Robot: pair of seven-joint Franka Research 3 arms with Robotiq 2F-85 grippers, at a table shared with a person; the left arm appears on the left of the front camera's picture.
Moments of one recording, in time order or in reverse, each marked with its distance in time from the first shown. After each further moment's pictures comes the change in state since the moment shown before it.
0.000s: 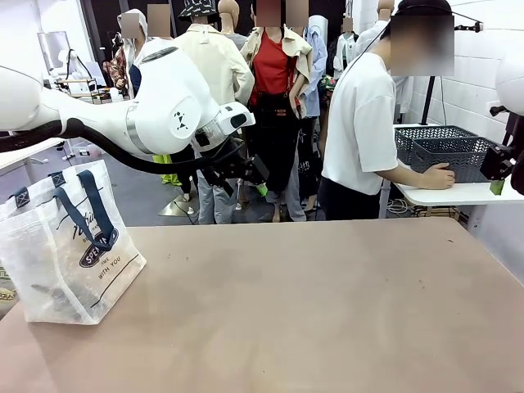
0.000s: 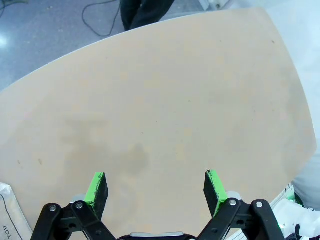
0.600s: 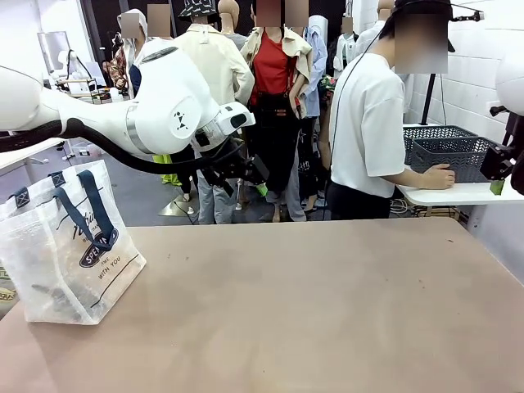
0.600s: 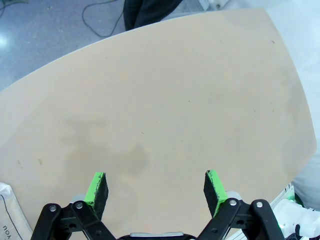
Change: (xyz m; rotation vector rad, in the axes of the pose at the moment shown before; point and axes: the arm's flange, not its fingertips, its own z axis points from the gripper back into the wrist) left arm 0.000 0.000 0.000 0.000 0.000 0.000; right arm 0.000 0.000 0.000 0.000 0.000 0.000
